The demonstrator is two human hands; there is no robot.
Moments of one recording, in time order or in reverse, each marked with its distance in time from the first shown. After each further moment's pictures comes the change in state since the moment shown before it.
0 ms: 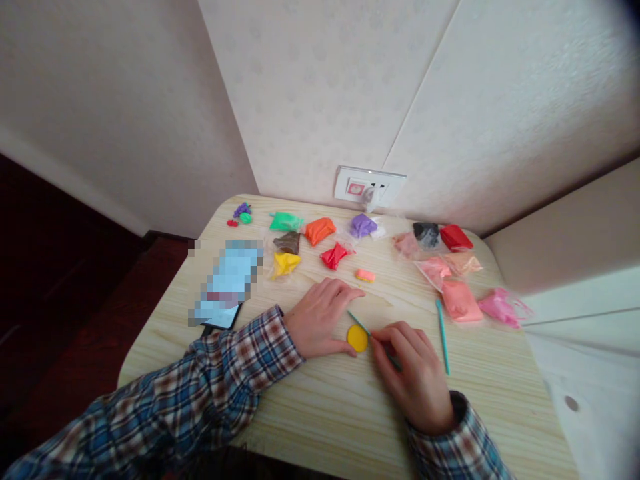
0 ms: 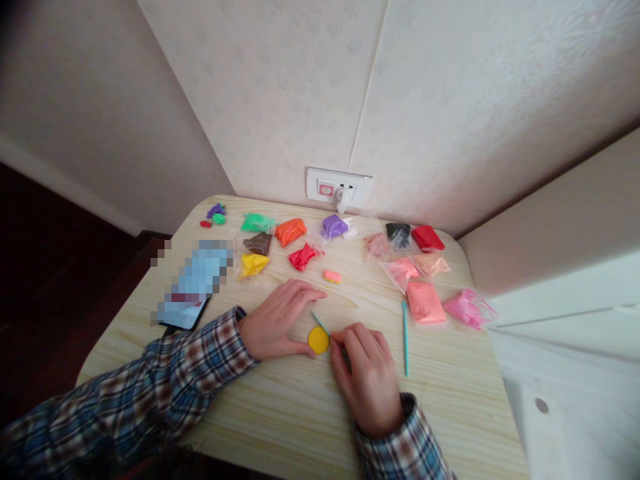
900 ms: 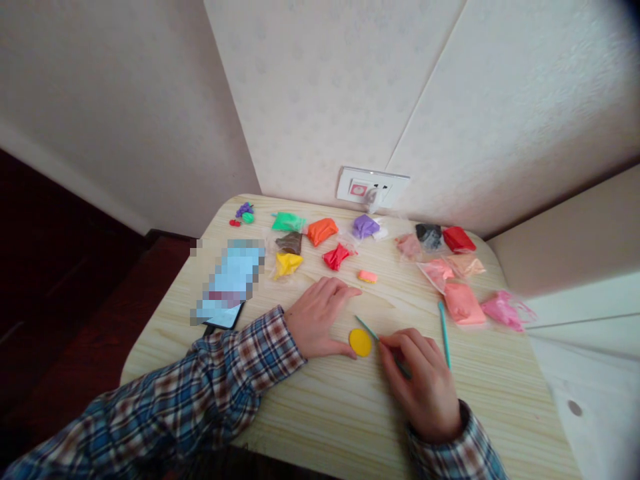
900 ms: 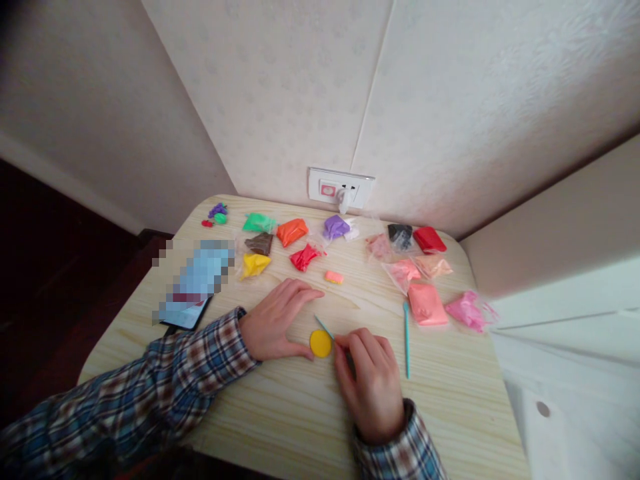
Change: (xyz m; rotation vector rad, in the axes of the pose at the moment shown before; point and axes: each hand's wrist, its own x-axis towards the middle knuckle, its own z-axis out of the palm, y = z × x) left_hand -0.001 0.002 0.000 0.034 0.024 -0.009; right_hand -0.003 -0.003 0.001 -0.015 0.022 0.018
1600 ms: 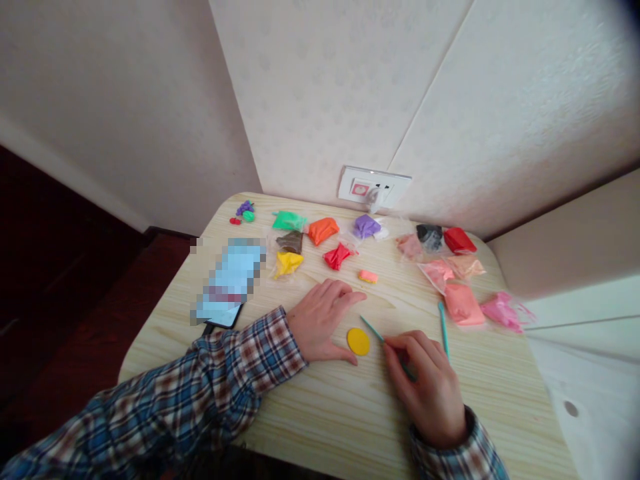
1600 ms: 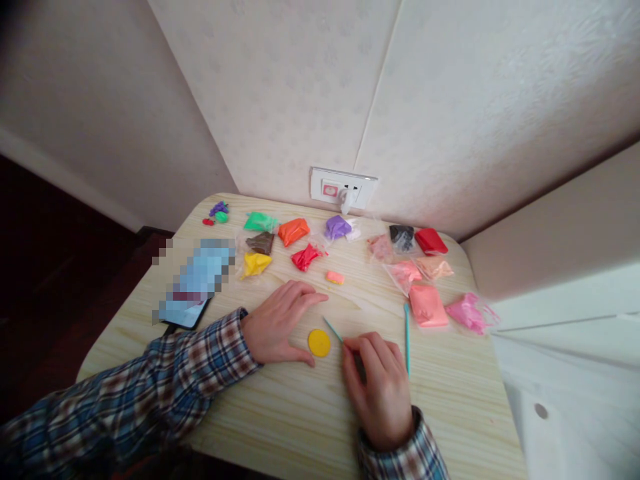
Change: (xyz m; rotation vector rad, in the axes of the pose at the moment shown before) left_hand -0.001 0.003 0.002 0.006 -0.019 0.023; right_hand -0.002 0.000 -0.002 -0.010 0.009 0.034
